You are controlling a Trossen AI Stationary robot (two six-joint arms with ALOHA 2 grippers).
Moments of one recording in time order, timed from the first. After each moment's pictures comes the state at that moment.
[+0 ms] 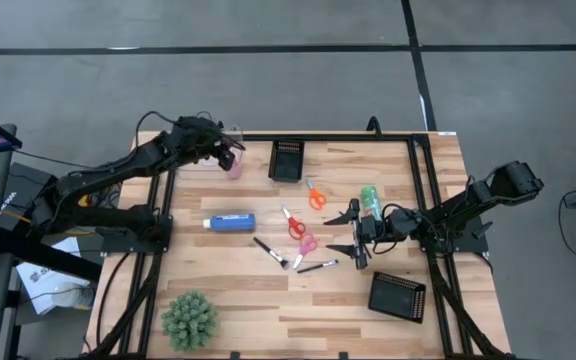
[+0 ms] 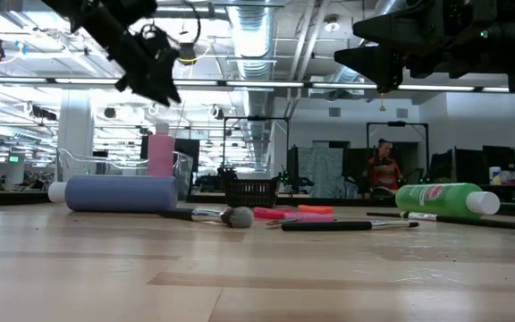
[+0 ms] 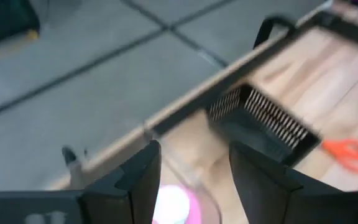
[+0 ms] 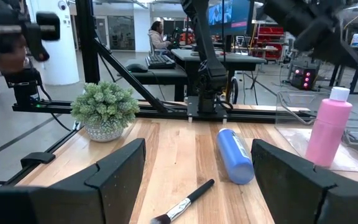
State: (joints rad) left arm 0.62 1.04 0.82 -0.30 -0.24 -0.11; right arm 0.27 1.33 0.29 1.06 0.21 -0.01
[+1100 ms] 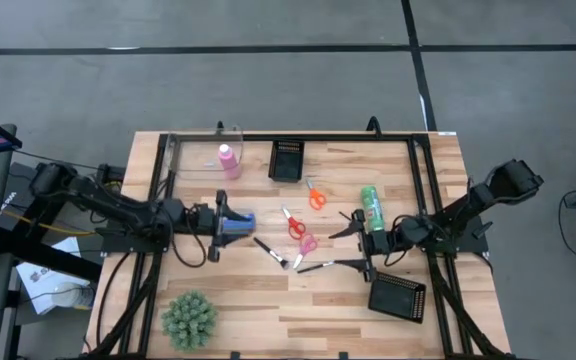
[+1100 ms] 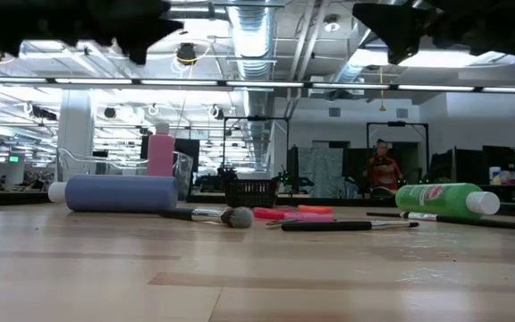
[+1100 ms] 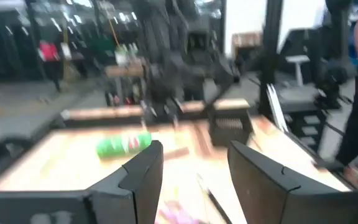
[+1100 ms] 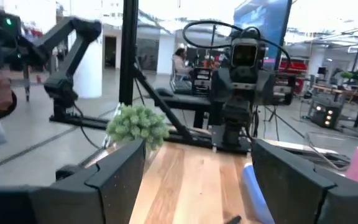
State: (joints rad) left arm -0.23 0.96 0.27 0.70 -0.20 0.05; right arm 0.42 1.31 0.29 1.14 0.26 -0.13
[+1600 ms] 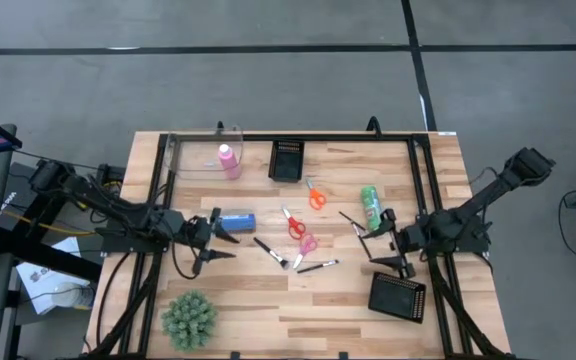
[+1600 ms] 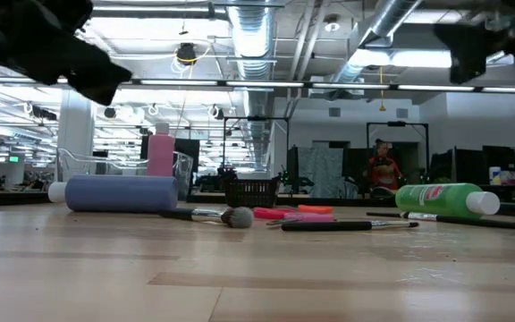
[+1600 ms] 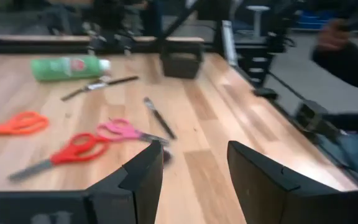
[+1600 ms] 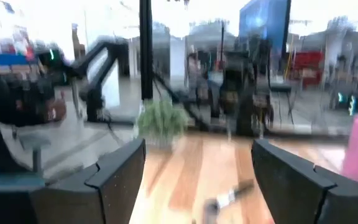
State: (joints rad) left arm -0.33 0.79 0.18 0.38 -0.10 -0.10; right arm 0.61 0.70 0.01 0.81 0.40 -0.03
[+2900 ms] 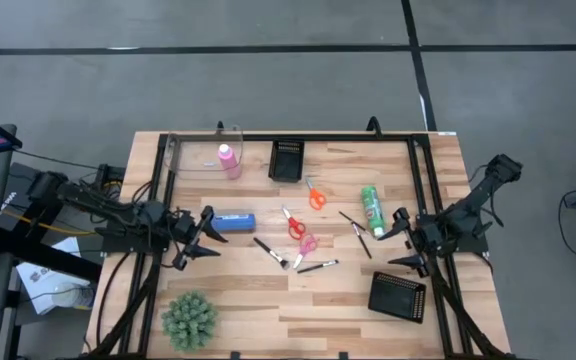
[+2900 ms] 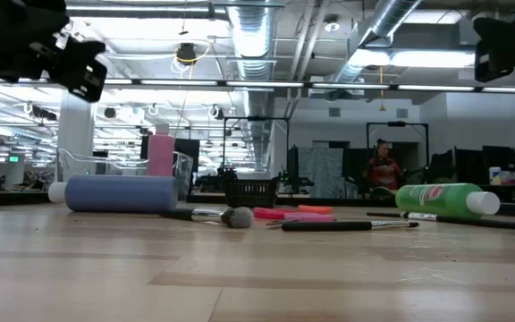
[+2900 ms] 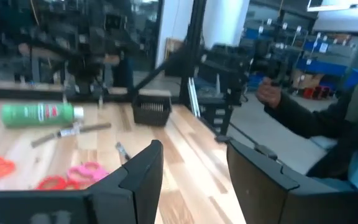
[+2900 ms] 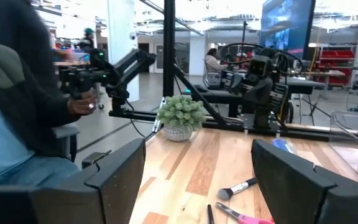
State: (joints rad) left arm -0.23 0.49 0.01 0.53 0.11 -0.14; right arm 0.75 0.12 0.01 0.23 0.44 -0.07
